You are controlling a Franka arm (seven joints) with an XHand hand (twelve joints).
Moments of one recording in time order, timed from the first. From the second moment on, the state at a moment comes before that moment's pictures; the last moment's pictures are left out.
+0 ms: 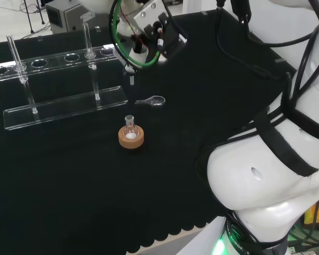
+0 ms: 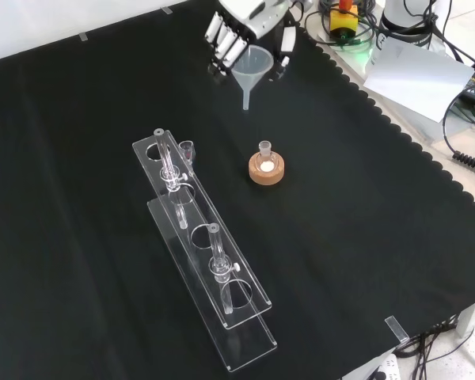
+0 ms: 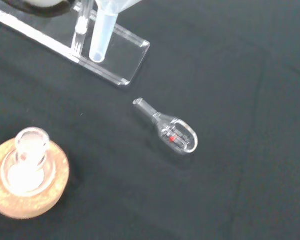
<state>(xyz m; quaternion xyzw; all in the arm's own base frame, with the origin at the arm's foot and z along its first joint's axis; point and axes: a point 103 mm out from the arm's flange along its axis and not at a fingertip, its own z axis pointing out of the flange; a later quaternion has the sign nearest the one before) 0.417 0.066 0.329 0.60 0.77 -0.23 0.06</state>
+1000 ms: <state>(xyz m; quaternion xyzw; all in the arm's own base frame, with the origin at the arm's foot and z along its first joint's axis) 0.483 0.058 0.356 0.62 0.76 -0.20 0.04</state>
